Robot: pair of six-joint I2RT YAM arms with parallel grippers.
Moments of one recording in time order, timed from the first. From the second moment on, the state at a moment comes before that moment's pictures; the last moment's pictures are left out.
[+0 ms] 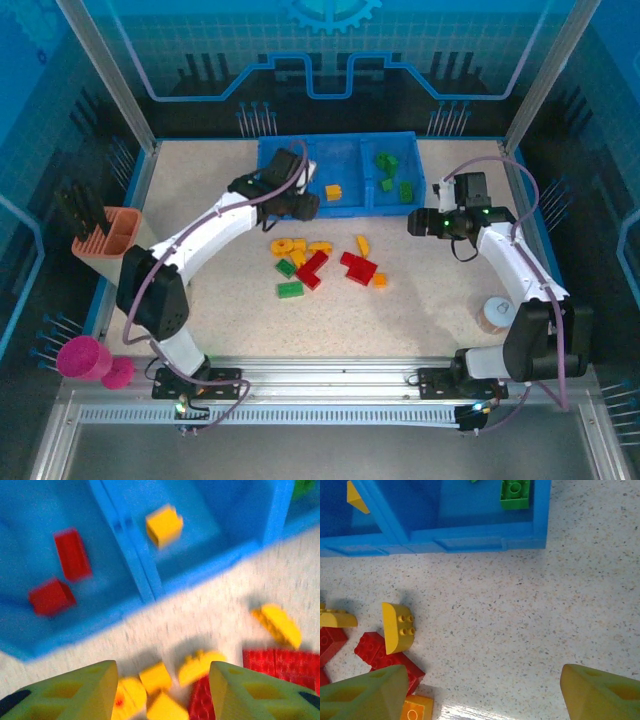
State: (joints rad) left arm -0.52 1.68 1.44 -0.70 -0.08 -0.18; right arm 0.05 1.36 1.04 -0.65 -0.22 0.12
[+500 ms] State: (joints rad) left arm -0.67 1.65 1.19 -0.66 -0.03 -0.16; right arm 0.10 1.42 1.03 -0.61 -0.24 0.14
